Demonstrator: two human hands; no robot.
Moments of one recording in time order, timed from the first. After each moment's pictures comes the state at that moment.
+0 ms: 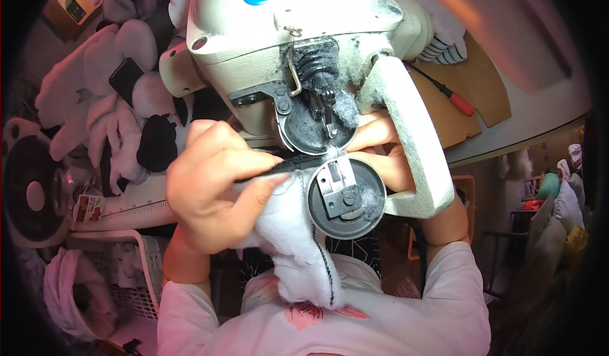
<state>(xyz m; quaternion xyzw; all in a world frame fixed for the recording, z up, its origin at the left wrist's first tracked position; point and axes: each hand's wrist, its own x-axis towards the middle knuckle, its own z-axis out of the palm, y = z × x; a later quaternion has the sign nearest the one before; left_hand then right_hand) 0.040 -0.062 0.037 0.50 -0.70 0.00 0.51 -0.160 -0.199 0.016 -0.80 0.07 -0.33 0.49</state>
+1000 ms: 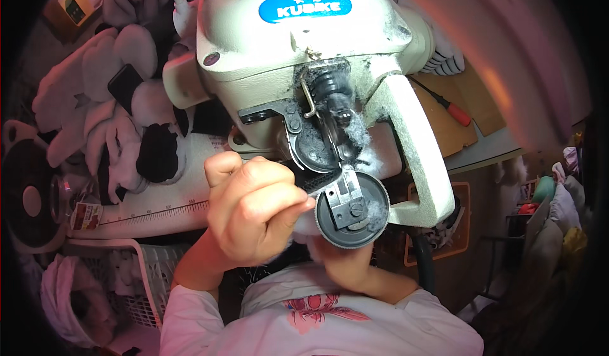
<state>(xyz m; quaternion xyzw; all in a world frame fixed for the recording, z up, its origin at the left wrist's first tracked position) 0.028 -0.064 0.017 0.47 -0.71 0.10 0.50 -0.148 -0.067 -0.055 -0.57 0.35 -0.44 0.60</state>
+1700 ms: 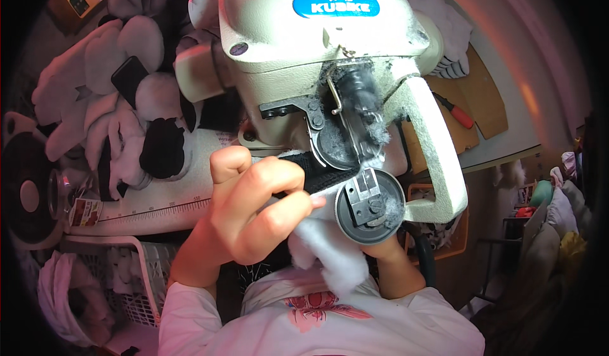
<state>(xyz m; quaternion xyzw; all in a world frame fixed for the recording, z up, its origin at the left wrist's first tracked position) 0.037 -0.055 0.026 0.48 -0.75 0.12 0.44 -0.168 -0.115 -0.070 -0.67 0.26 -0.36 0.60</state>
